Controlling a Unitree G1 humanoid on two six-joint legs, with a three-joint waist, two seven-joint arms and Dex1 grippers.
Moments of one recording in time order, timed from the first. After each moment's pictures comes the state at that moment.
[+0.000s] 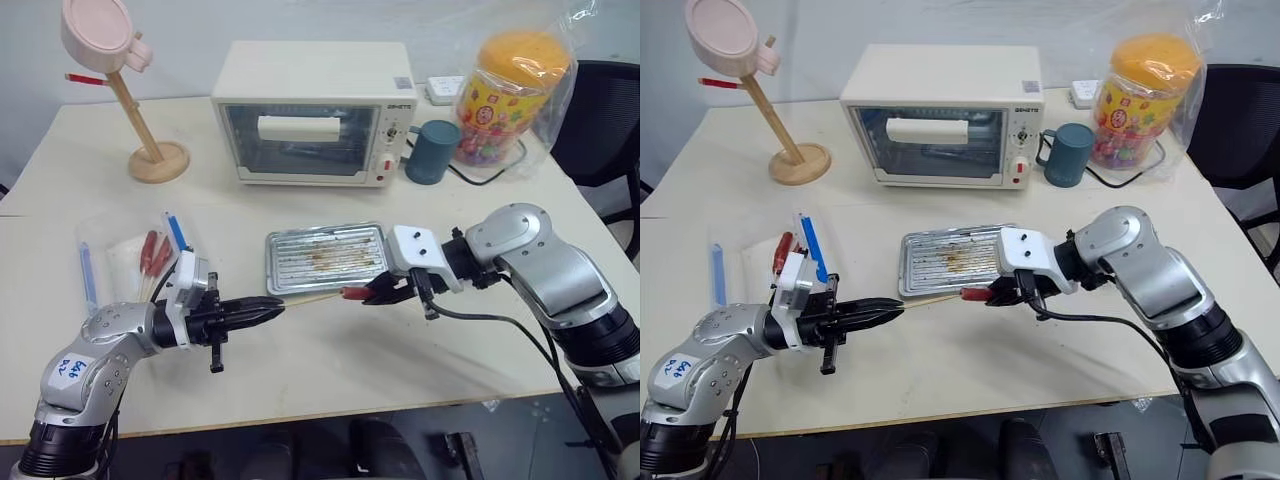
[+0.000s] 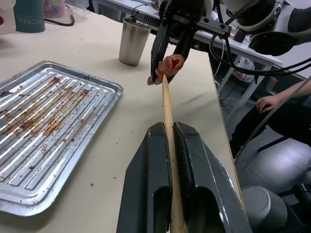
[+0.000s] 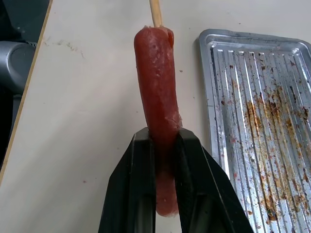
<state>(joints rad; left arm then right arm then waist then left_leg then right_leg) -0.12 0.68 0.14 -0.35 -0.72 0.52 -1.04 -0.77 -0.80 0.35 -0.24 0.22 0.60 1.38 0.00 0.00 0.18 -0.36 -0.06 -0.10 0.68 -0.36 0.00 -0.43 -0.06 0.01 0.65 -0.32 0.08</state>
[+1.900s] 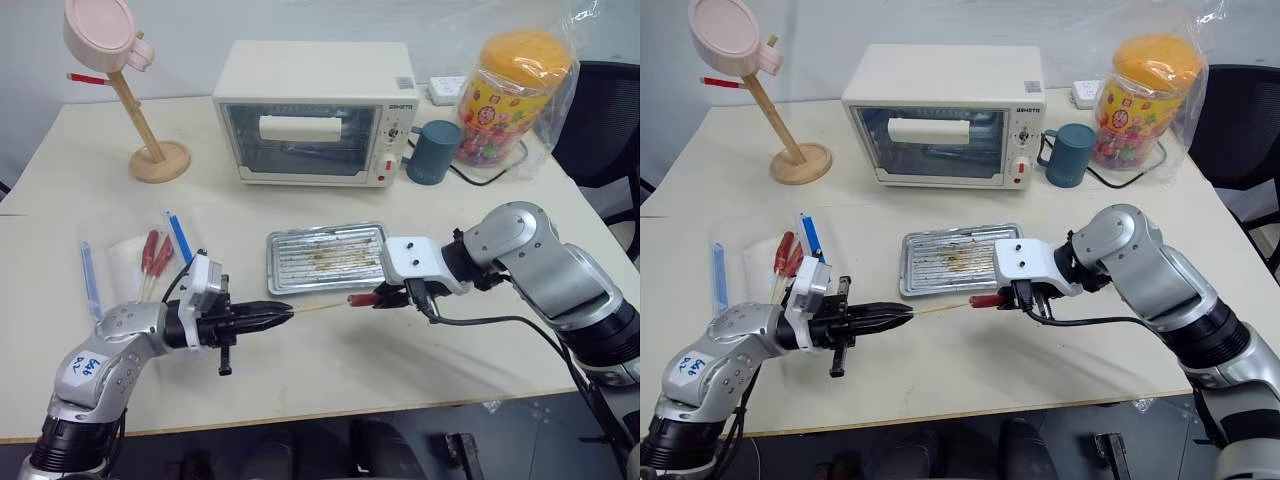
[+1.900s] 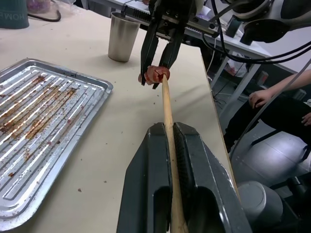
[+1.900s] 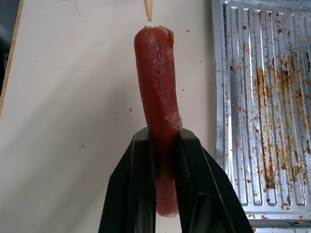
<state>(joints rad) -0.15 0.66 0.07 -0.34 -0.69 0.50 -1.05 -0.81 -0.85 0.43 -0.29 0.13 0.64 1.40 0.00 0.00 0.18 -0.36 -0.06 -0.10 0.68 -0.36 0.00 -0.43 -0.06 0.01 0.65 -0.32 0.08</state>
